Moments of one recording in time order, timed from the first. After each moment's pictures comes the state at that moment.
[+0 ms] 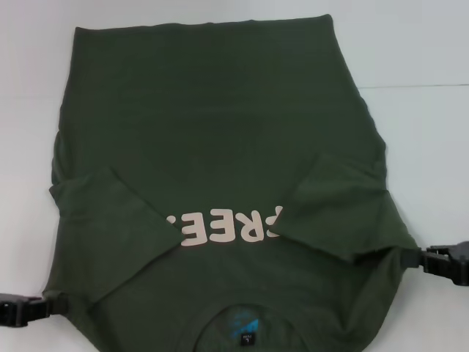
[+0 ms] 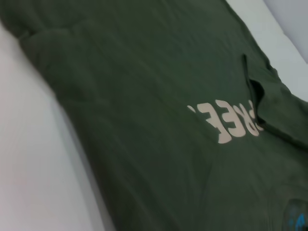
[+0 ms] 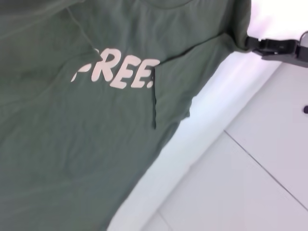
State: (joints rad) left arm -0.49 -2.06 0.12 0.81 2.71 1.75 -1.83; right arm 0.38 2.06 -0.49 -0.82 -2.23 -1.73 1.83
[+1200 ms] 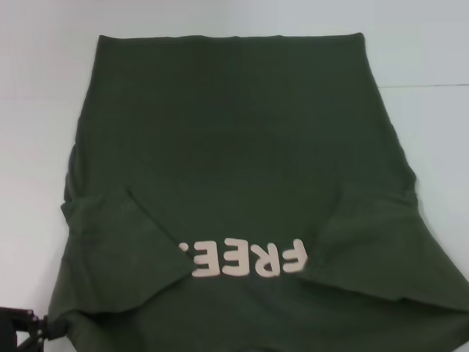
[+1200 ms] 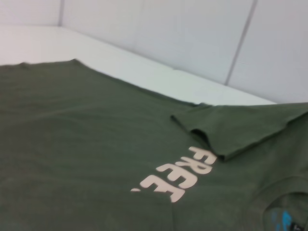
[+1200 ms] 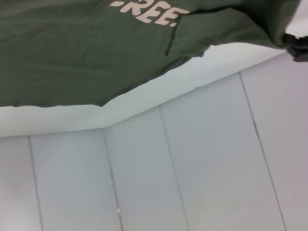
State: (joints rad) left arm -0.36 -2.08 -0.03 0.77 2.60 1.93 -1.02; right arm 0.08 2.08 -0.05 -0.54 -2.23 -1.92 0.88
